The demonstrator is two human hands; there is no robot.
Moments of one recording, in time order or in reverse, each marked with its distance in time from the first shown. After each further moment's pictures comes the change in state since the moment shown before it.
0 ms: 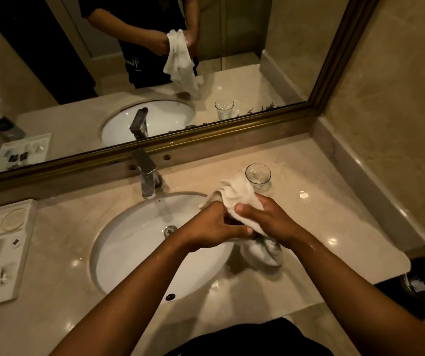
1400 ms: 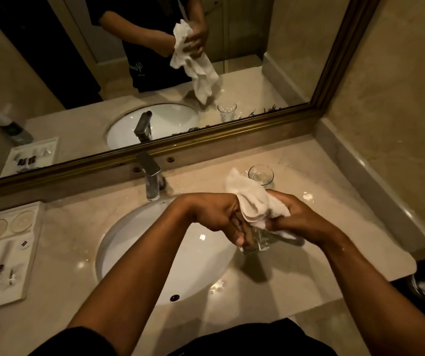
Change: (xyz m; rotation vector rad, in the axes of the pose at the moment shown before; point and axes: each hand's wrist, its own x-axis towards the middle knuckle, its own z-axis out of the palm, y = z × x) left_hand 0.027 0.029 -0.038 0.319 -0.563 -0.060; right_hand -0.017 -0.011 -0.039 -0.183 -0.128 -0.098
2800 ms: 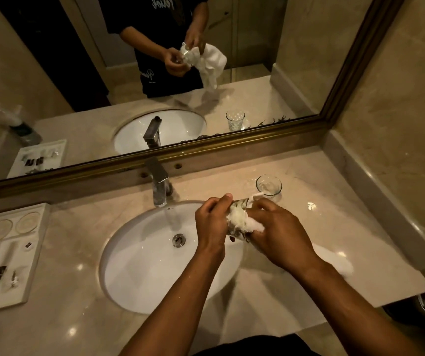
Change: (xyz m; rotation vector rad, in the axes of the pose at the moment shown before) left_hand 0.030 -0.030 0.052 -1.099 1.363 -0.008; right_hand 0.017 -0.027 0.066 -0.971 0.336 -0.090
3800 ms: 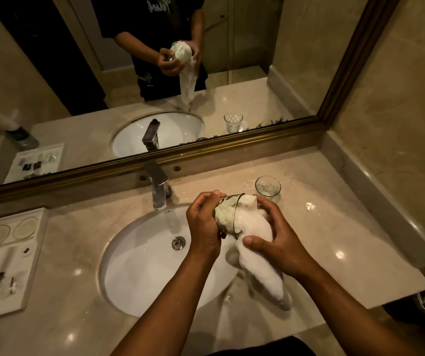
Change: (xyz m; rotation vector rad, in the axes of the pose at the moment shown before) left_hand 0.004 0.011 -0.017 -0.199 -0.072 0.135; right_hand -0.017 0.002 0.012 0.856 -0.094 0.195
